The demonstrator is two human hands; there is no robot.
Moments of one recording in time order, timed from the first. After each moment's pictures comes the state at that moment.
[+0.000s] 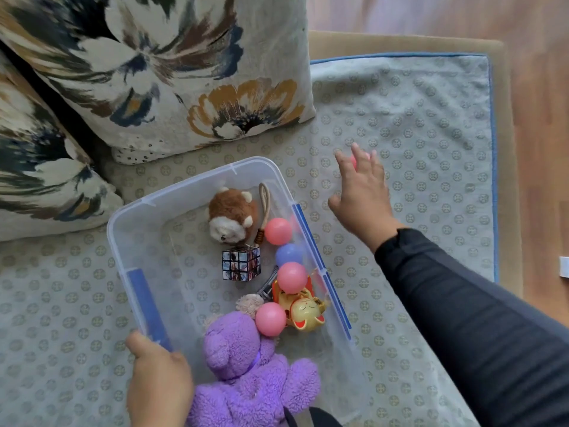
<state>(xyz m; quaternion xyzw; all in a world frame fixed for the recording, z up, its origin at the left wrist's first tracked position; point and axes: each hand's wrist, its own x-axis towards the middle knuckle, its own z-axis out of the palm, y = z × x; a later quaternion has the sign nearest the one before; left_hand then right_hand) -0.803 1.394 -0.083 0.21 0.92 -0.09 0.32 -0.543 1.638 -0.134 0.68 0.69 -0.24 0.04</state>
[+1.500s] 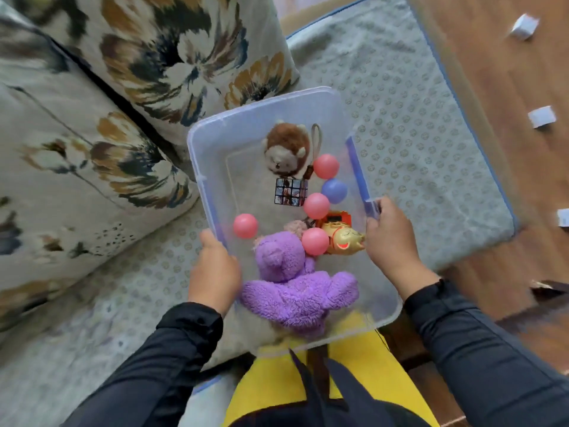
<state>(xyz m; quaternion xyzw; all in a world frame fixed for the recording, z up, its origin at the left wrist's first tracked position) -0.935 1.405 0.035 0.53 0.76 -0.04 0.37 -0.670 1.363 0.013 0.85 0.37 -0.32 -0.19</state>
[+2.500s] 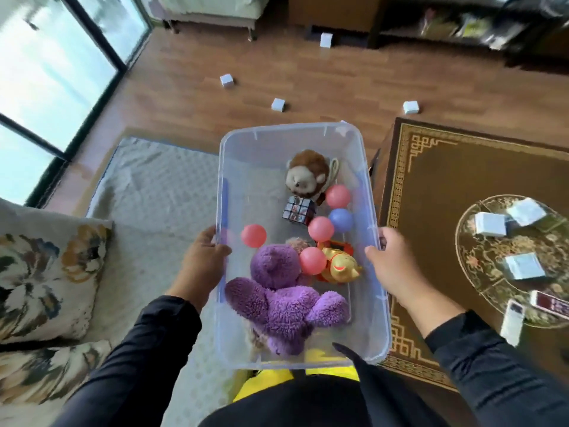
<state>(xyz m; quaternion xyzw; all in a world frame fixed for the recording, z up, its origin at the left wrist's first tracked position) -0.718 1.224 0.235 0.70 0.46 -0.05 0.55 -0.618 0.933 0.225 0.88 -0.06 -0.22 -0.42</state>
